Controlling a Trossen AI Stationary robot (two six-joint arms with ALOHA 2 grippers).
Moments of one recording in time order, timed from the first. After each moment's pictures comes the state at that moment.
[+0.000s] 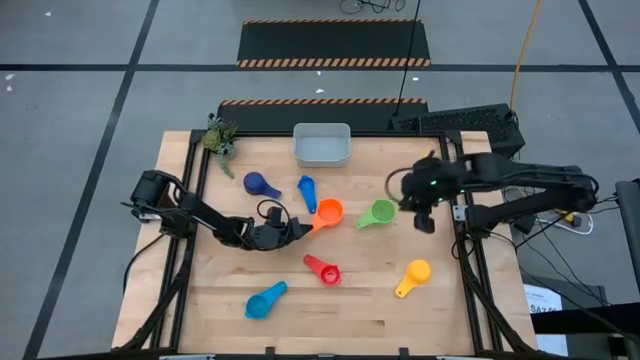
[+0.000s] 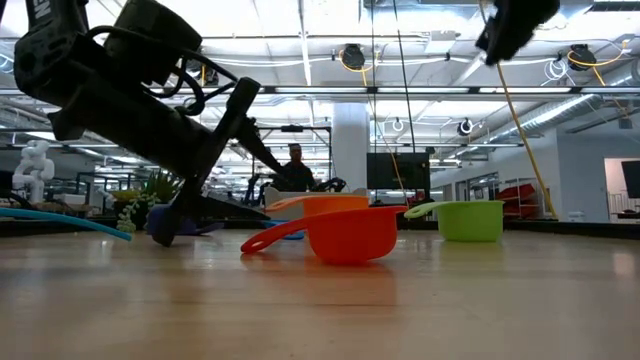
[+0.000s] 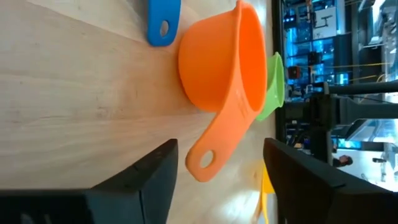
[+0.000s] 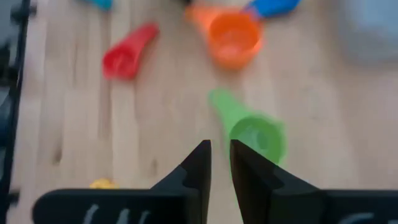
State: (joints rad) left arm -0.23 1.76 0.51 0.75 -0.49 -1.64; right arm -0.07 1.03 1.07 -1.04 -0.10 0.11
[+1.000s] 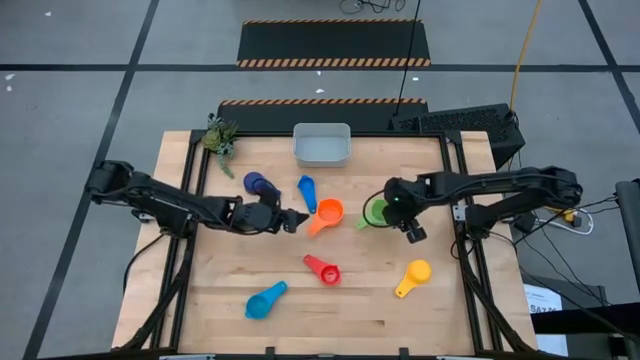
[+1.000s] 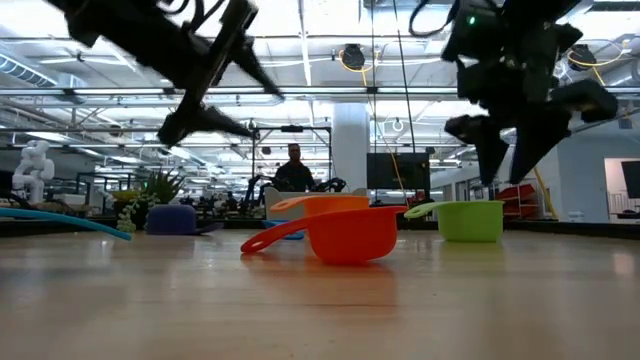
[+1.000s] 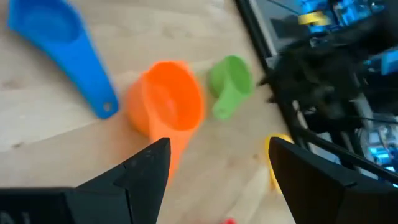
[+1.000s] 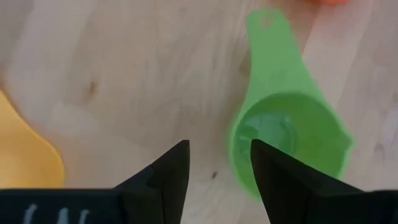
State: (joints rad) left arm -0.16 1.34 0.69 0.12 -0.39 -1.21; right arm -0.14 1.24 0.72 -0.72 -0.15 -0.49
